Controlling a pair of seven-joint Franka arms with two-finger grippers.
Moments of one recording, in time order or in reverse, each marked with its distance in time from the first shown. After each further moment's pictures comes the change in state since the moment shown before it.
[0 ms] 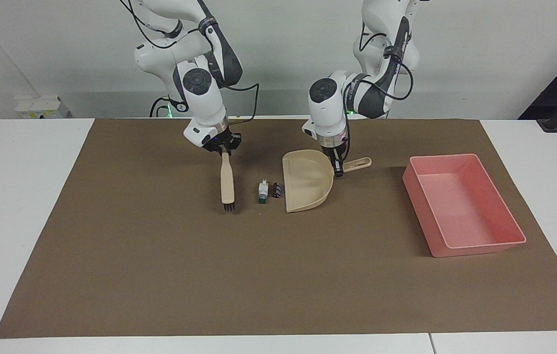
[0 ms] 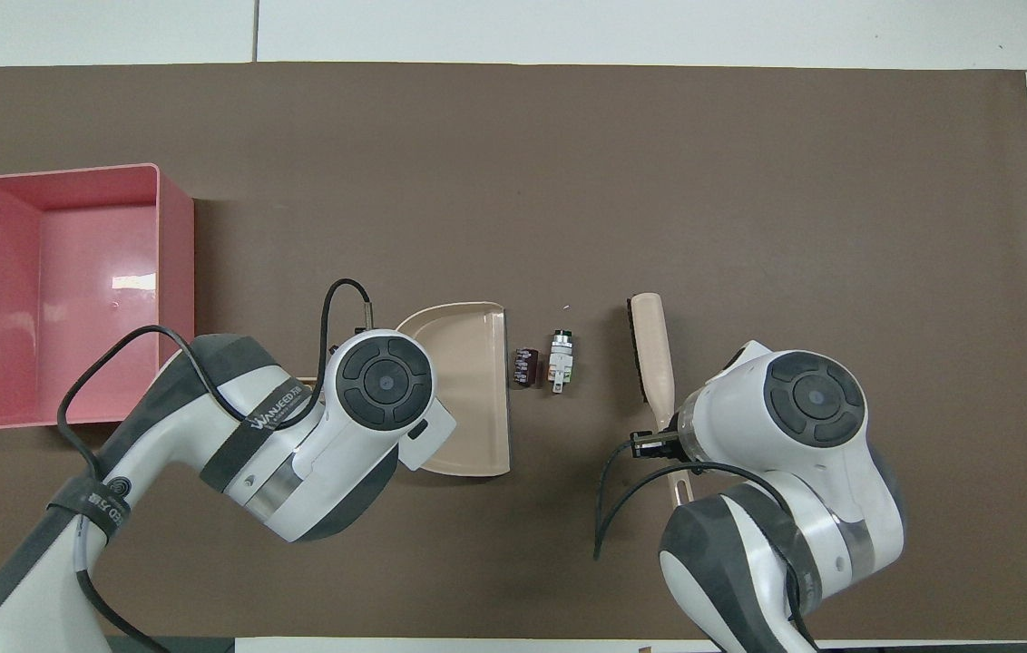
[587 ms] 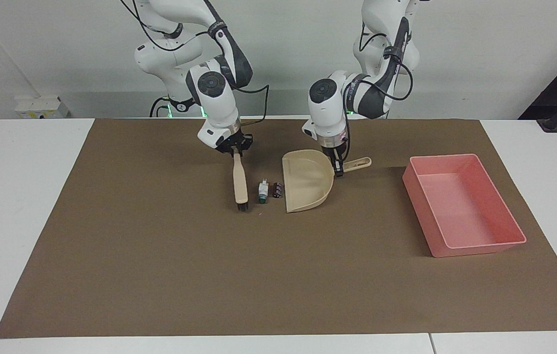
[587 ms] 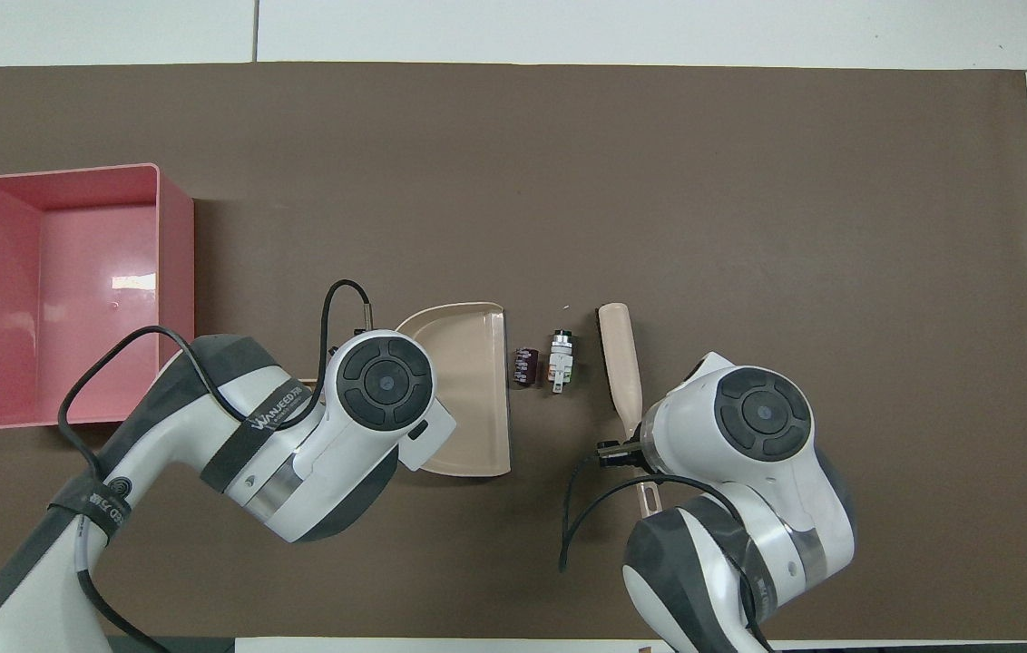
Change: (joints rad) left arm 0.000 0.000 0.000 -0.003 0.000 -0.001 -0.006; right arm 0.068 0.043 0.001 -0.002 0.036 0.056 0.023
